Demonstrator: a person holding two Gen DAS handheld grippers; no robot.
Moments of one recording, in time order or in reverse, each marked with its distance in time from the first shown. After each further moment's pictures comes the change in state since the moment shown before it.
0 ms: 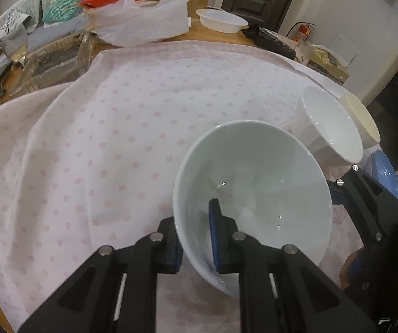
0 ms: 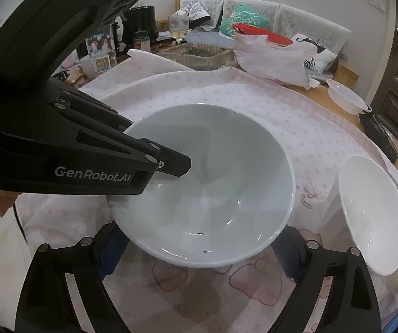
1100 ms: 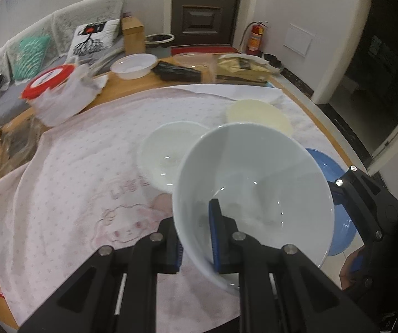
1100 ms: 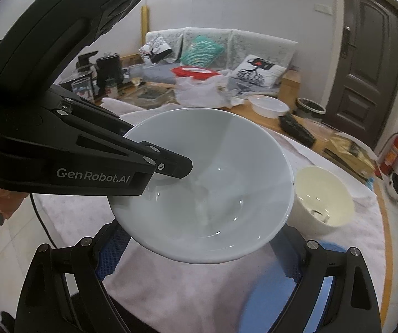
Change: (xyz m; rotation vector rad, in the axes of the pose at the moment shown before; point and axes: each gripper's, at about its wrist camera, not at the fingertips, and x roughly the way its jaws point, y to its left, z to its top) left arm -0.065 -0.191 0.012 0.219 -0.095 -0.028; right arm -0.155 -0.073 -0.069 0.131 -0.147 -0.135
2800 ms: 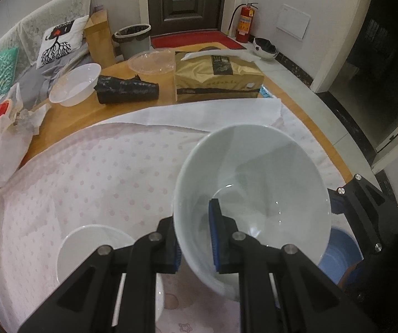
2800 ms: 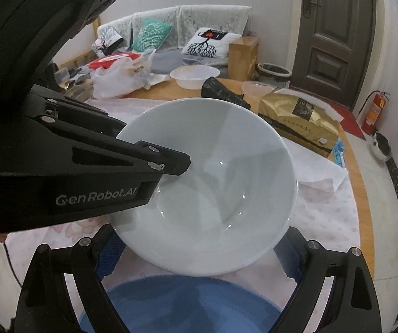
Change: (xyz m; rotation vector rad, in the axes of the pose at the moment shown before) left arm 0.130 -0.061 0.130 0.053 0.095 -0.020; right arm 0.072 -0.150 0.015 0.163 0.132 -0.073
